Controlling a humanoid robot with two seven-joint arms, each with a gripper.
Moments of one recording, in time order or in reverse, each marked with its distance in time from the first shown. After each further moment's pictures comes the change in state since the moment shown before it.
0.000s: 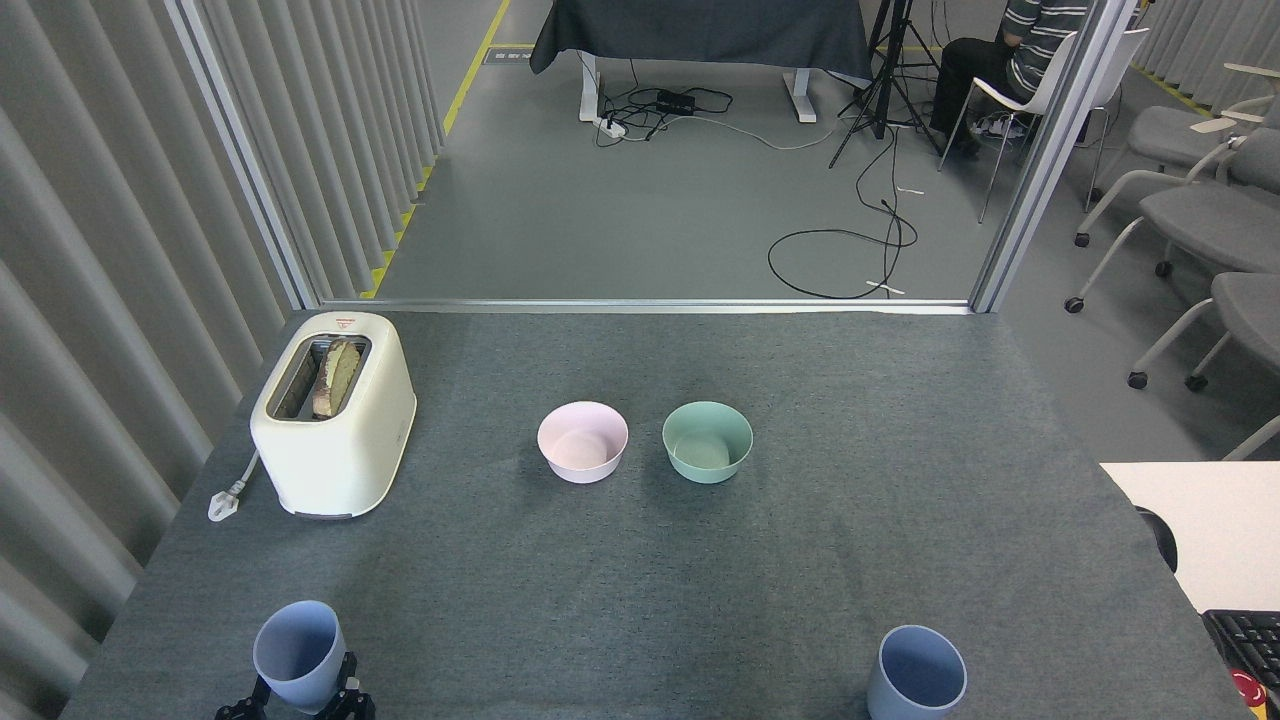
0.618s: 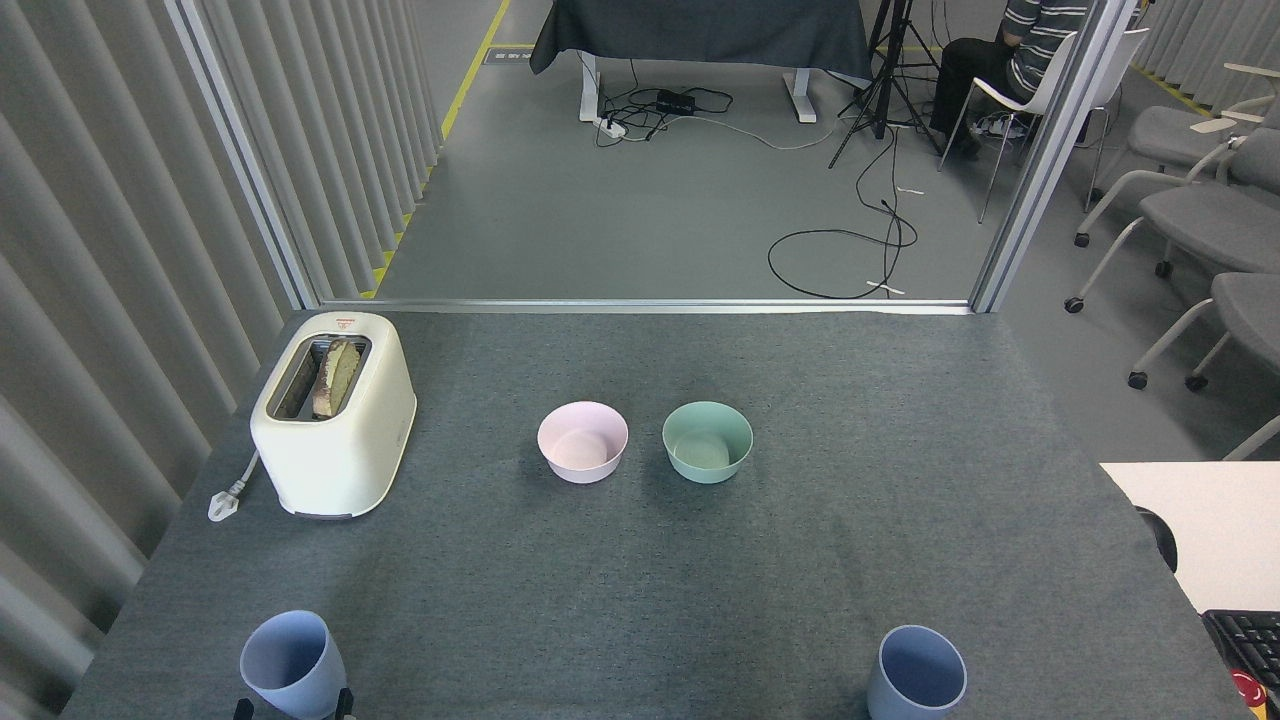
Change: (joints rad) left arm 0.085 -0.007 0.012 -0.060 0.008 -0.001 0.030; right arm 0.000 0.000 -0.002 -0.007 -0.002 0.000 0.003
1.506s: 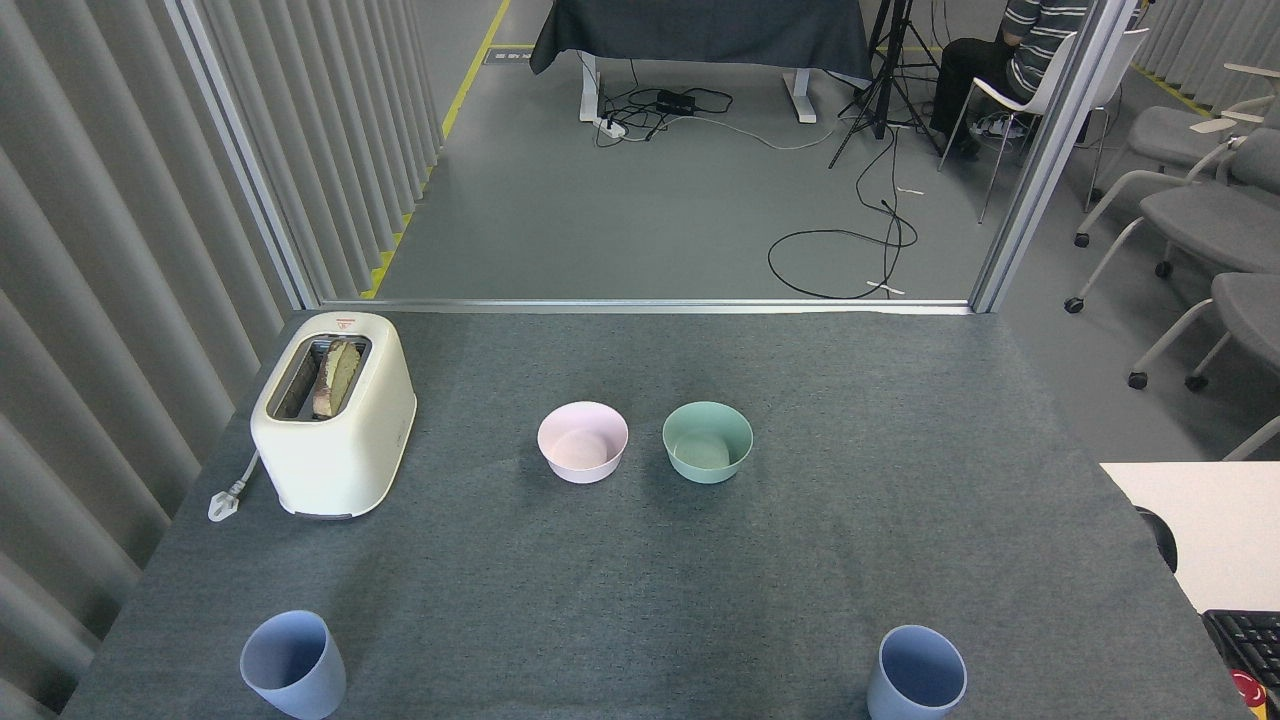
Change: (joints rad) left arm 0.229 0.000 0.002 -0.227 0.005 -0.008 0.005; right arm -0.001 0.001 0.003 -0.004 0.000 -0.002 -0.004
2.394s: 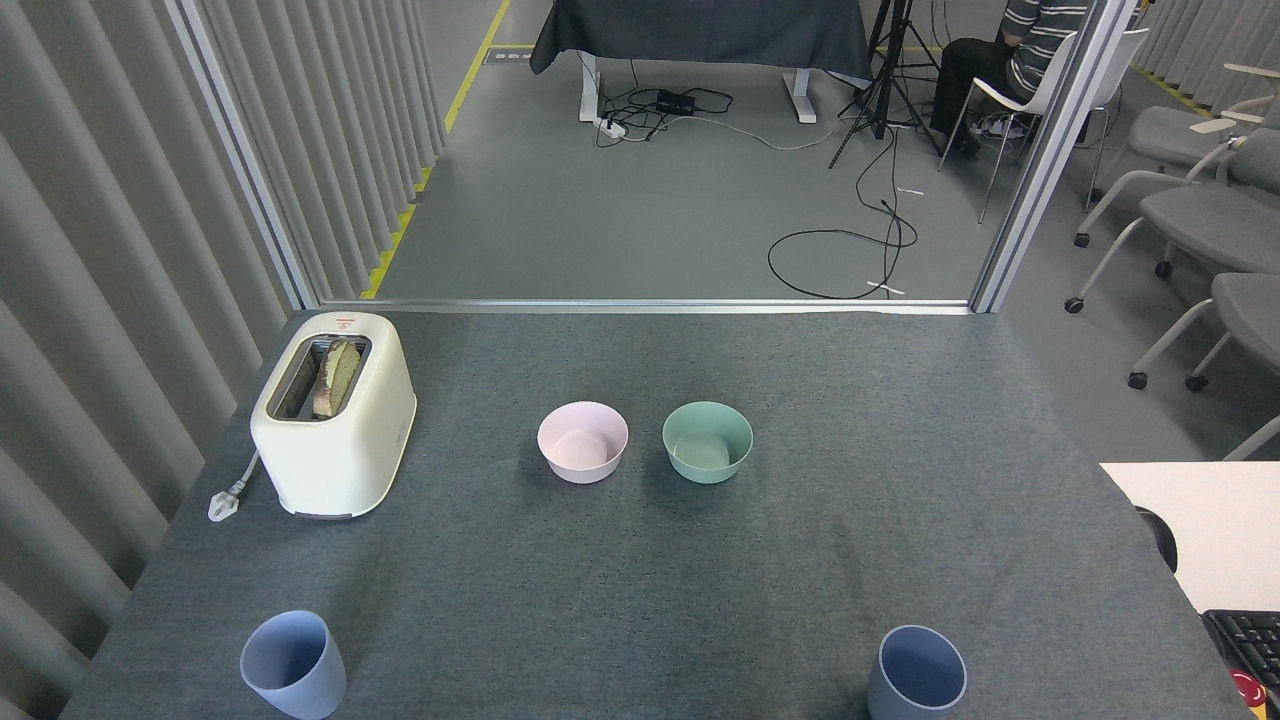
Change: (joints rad) left arm 0.108 0.023 0.000 -0.098 -0.013 -0.097 0.023; right arm 0.000 0.000 -0.001 -0.001 -0.001 -0.003 -0.006
